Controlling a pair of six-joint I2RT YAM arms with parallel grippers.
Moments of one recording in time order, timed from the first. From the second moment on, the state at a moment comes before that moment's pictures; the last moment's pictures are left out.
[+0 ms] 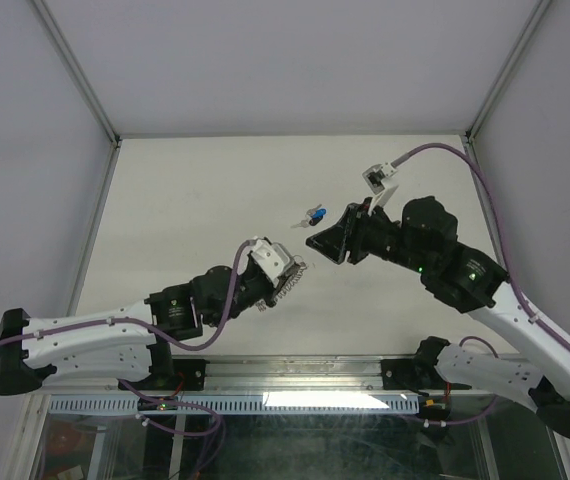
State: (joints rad) left arm -1.29 0.95 0.73 0.06 -0.37 0.04; right arm 0.82 0.90 1.15 -0.50 -0.22 0.57
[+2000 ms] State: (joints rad) left arm -1.08 0.85 0.75 0.03 -0.24 -0.08; right arm 1.15 1.06 0.86 0.14 0.41 0.84
